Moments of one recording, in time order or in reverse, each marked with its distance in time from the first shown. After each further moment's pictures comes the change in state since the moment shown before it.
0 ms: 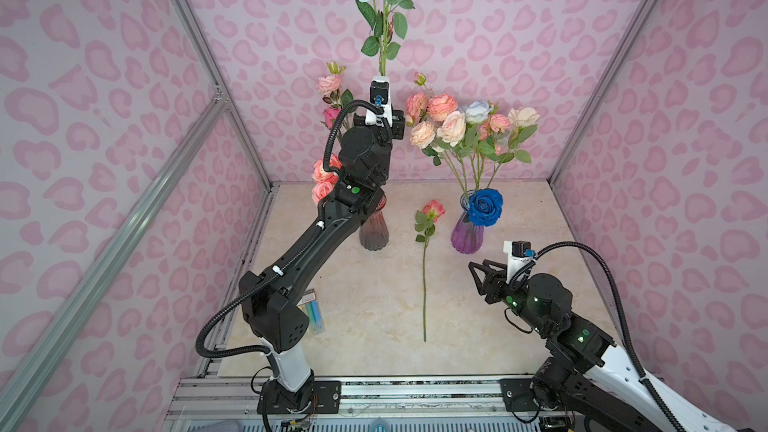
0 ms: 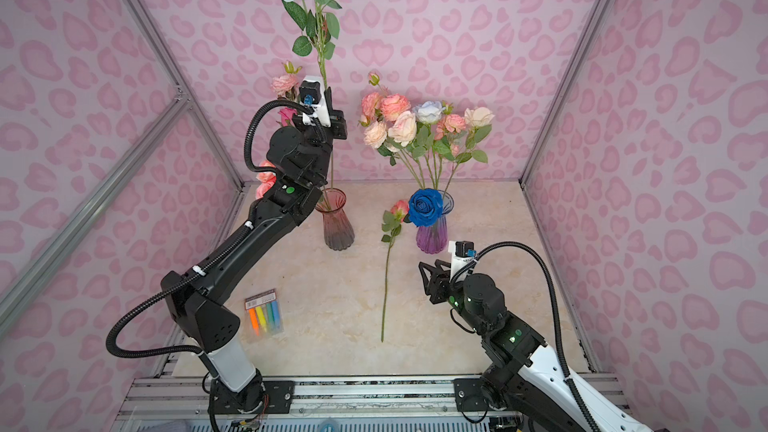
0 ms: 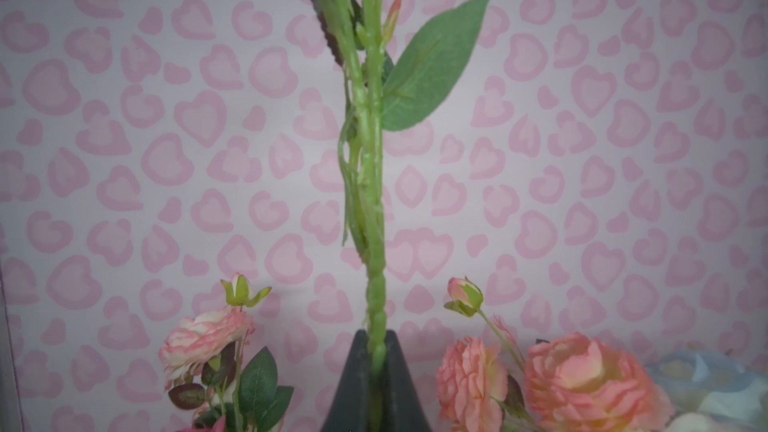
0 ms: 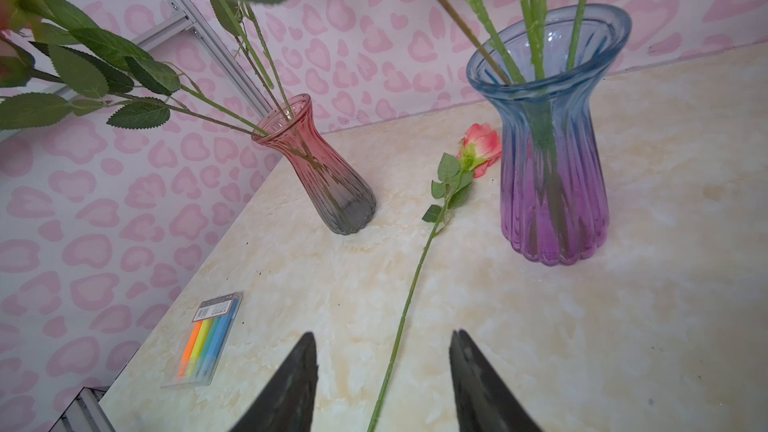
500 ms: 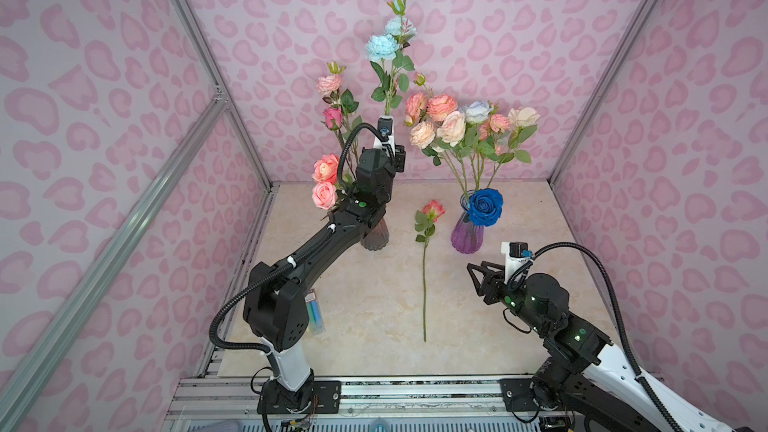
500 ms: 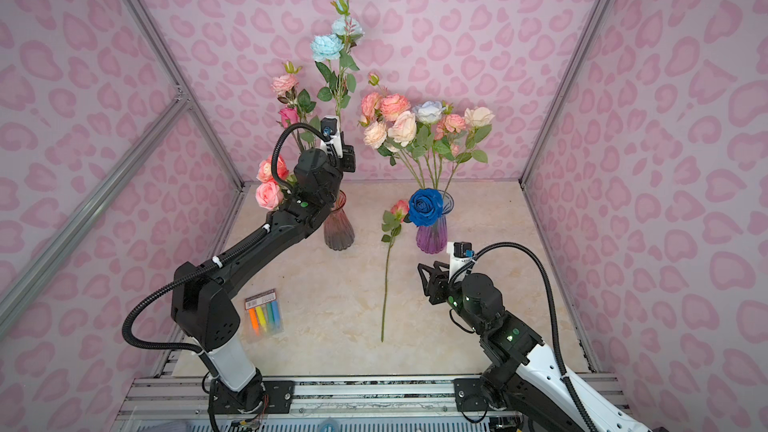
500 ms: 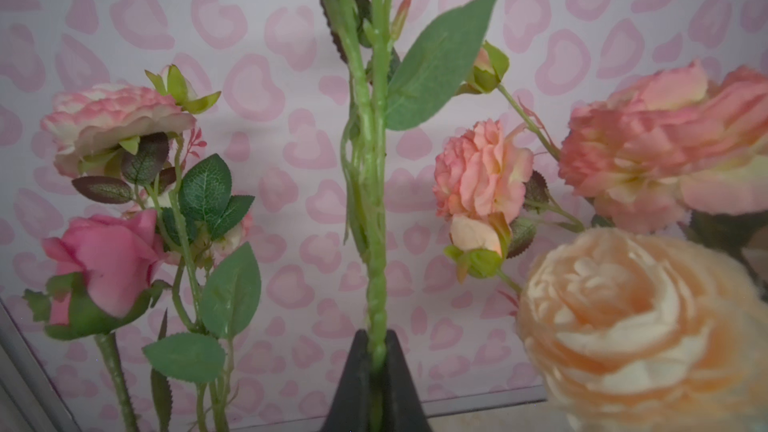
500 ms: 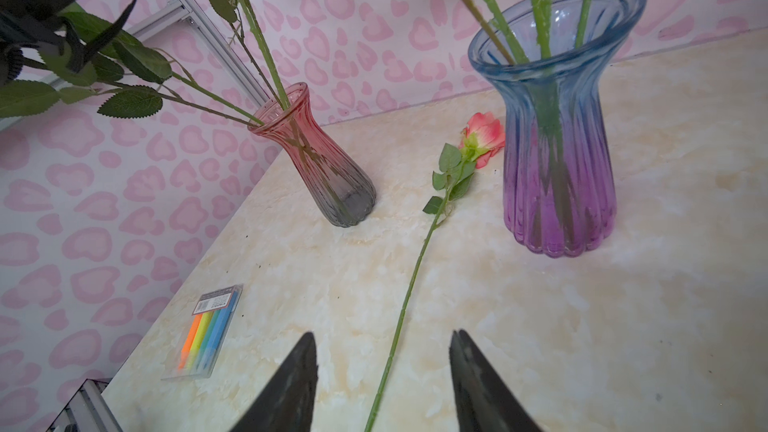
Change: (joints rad) left arm 0.024 -0.001 -0.260 -0.052 -0.032 -0.148; right arm -0.009 0.011 -0.021 0.018 -0.024 0.010
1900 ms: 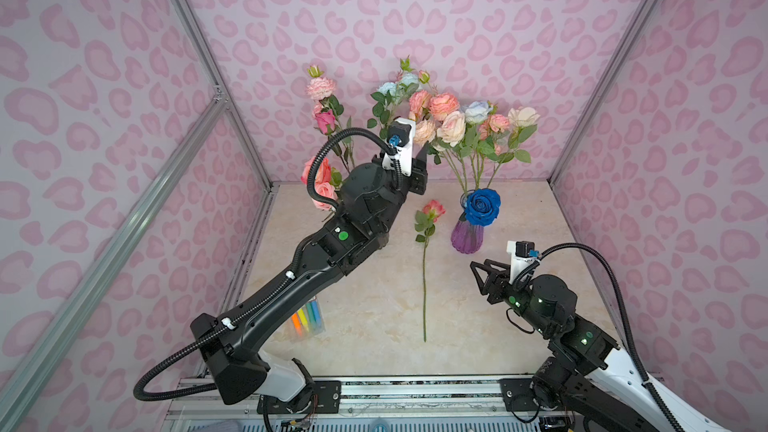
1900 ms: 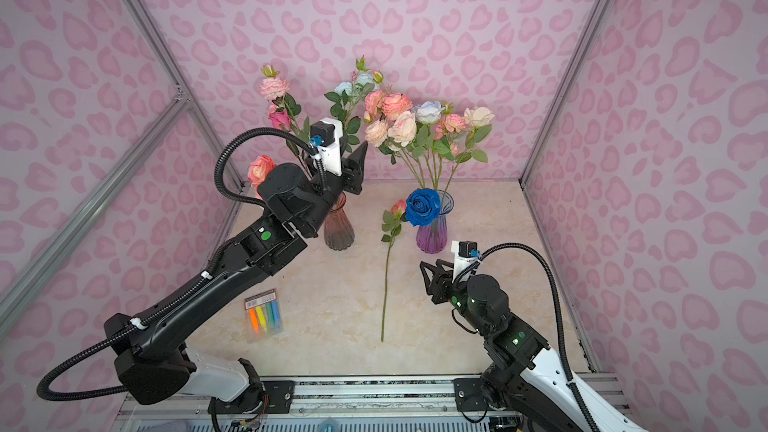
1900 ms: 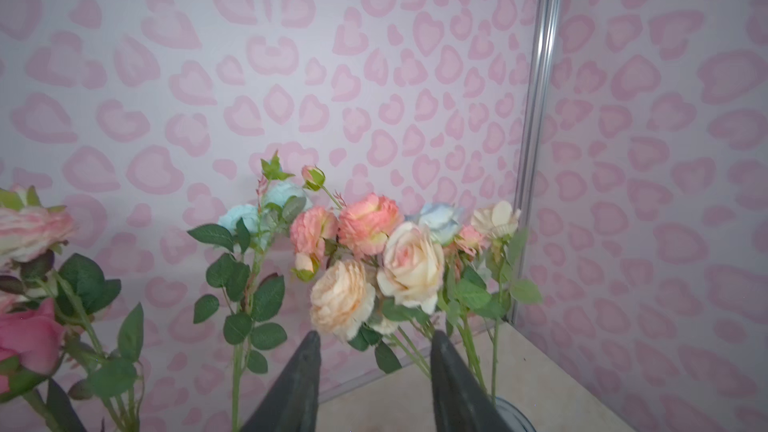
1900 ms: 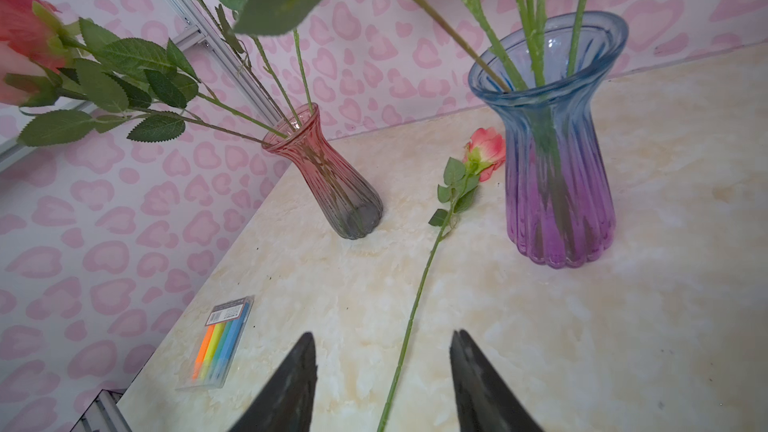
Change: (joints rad) left arm -0.321 -0.335 -0.029 -0.308 0.026 -0.021; right arm -0.002 -0.045 0.019 -0.031 0.023 0.006
